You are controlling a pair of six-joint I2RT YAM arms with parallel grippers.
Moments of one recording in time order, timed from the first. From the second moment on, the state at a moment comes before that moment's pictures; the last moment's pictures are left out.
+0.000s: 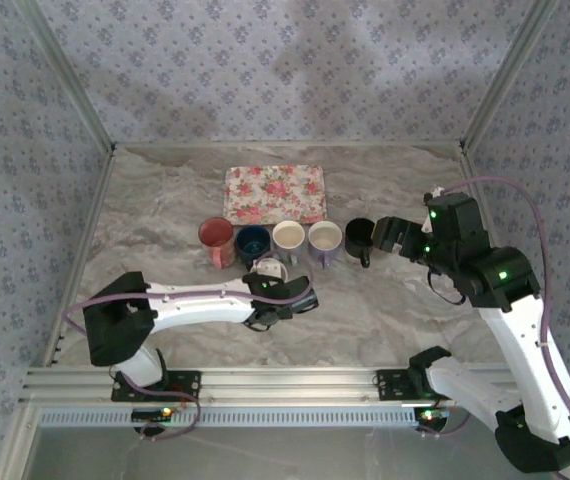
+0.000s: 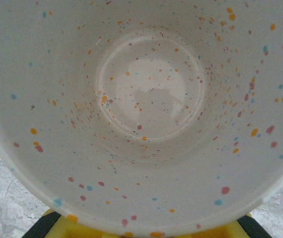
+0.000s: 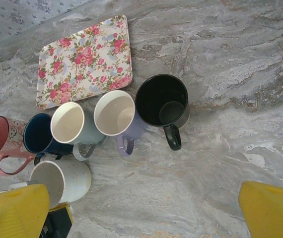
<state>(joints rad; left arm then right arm) -1.22 1.62 1.03 -0.77 -0.46 -1.21 0.40 0.91 1.33 -1.17 0.07 0.57</state>
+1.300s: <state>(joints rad) -1.16 1.20 1.13 -0.90 -0.47 -0.93 0.41 0.99 1.45 -1.20 0.07 0.43</state>
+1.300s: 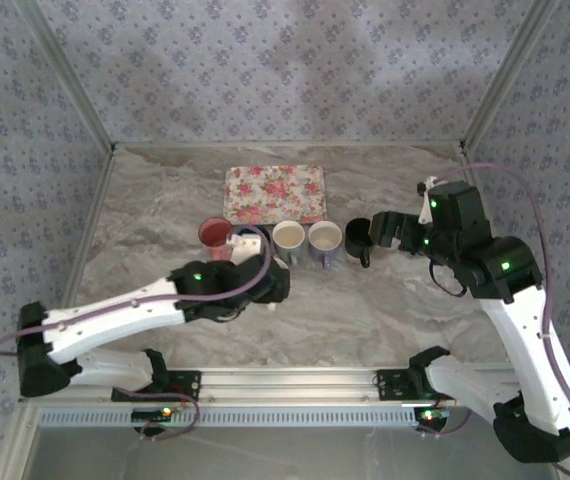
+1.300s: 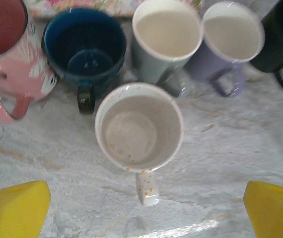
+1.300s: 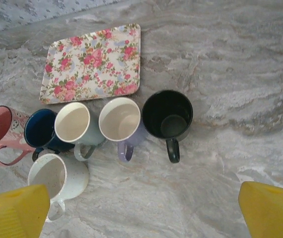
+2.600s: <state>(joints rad) 0.04 1.48 0.42 0.58 -0.14 -0.13 -0.17 1.31 0.30 0.39 0.00 0.10</state>
